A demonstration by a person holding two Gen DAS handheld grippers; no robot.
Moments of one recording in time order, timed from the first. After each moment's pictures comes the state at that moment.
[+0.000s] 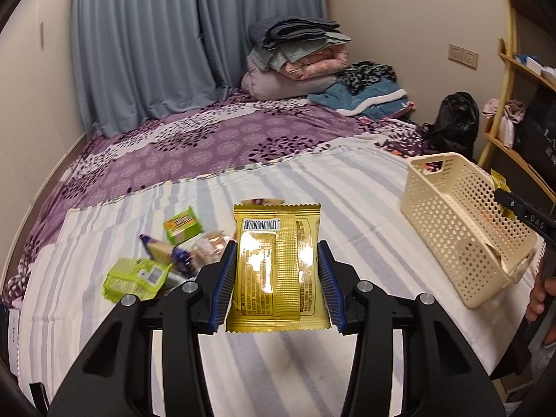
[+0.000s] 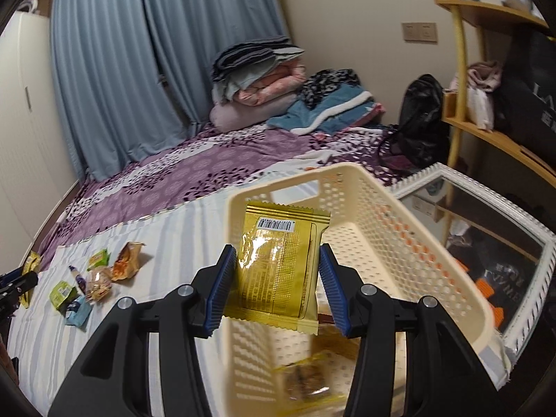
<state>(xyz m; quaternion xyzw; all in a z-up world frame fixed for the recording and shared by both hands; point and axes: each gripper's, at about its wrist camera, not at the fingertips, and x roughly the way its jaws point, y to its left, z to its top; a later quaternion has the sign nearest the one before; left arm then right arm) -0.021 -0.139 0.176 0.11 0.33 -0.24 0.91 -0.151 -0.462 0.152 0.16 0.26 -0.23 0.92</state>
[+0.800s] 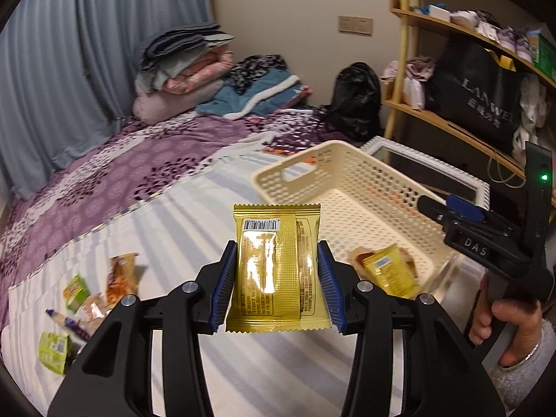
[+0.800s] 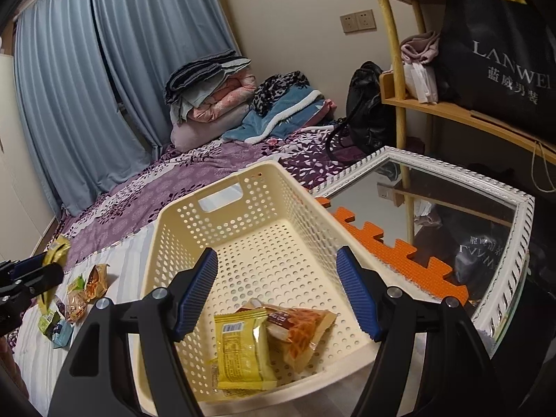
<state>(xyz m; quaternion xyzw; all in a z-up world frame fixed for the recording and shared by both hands) -0.076 -0.314 0.182 0.17 0.31 -0.42 0.84 -0.206 -0.509 0.134 0.21 0.23 -0.29 0.90</state>
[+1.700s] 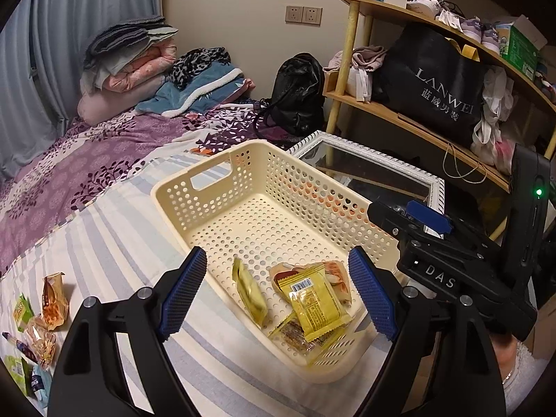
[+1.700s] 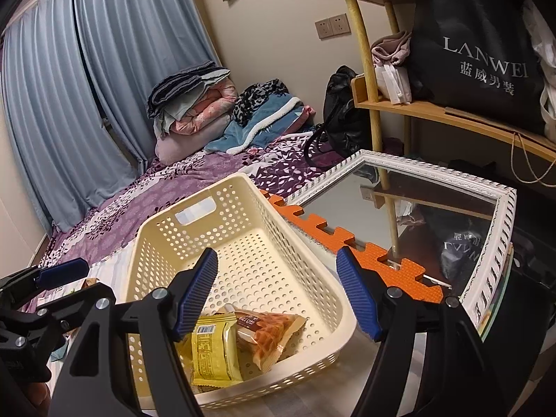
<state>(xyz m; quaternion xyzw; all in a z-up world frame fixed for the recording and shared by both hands) -0.100 -0.381 0.171 0.16 0.33 -0.50 0.79 -0.231 -0.527 0.137 0.22 0.21 -0.32 0.90</state>
